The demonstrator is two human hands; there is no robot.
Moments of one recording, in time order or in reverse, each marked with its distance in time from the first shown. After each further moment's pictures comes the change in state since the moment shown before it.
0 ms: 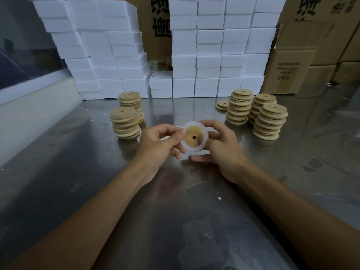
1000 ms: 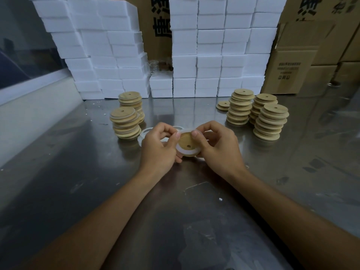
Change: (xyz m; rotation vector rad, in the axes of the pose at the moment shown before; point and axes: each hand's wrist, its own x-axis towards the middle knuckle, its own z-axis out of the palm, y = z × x) left_hand 0.001 -0.019 0.008 0.306 0.207 0.137; right_hand -0.002 0.007 0.006 -0.397 0.145 -0.368
